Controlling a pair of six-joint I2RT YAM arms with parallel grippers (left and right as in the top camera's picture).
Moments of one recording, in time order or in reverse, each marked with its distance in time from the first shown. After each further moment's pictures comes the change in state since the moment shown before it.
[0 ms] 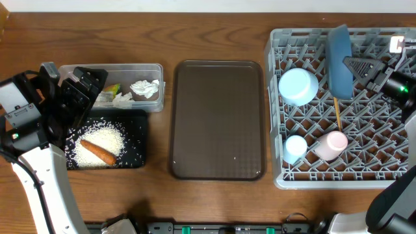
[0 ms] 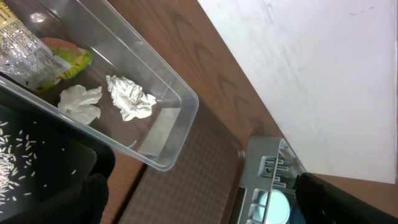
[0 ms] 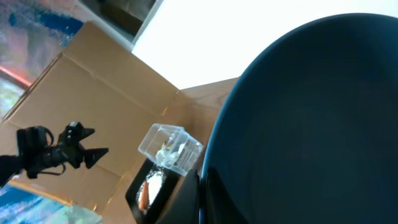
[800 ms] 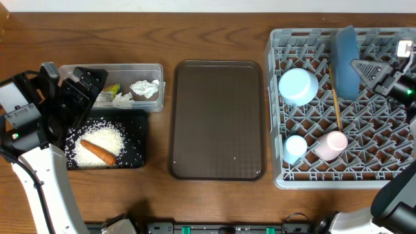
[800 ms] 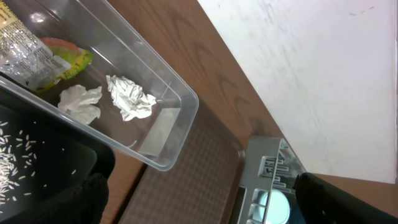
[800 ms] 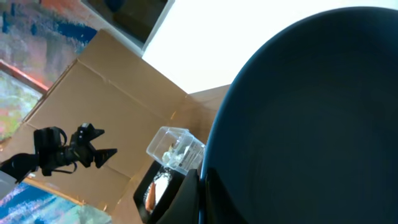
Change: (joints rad) left arm 0.000 0.000 0.000 0.000 0.000 0.000; right arm -0.066 0.067 0.000 0.050 -0.102 0.004
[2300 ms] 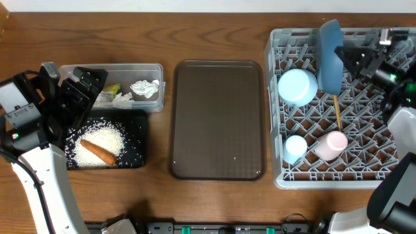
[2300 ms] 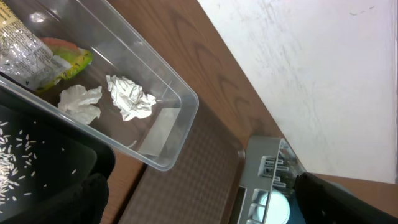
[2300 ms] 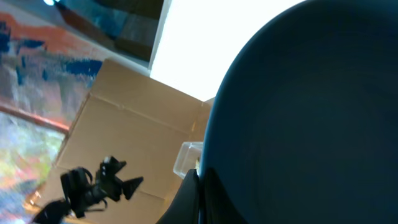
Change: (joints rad) left arm 0.000 0.000 0.000 0.000 0.000 0.000; right arm 0.122 -0.014 -0.131 0.558 0.135 0.665
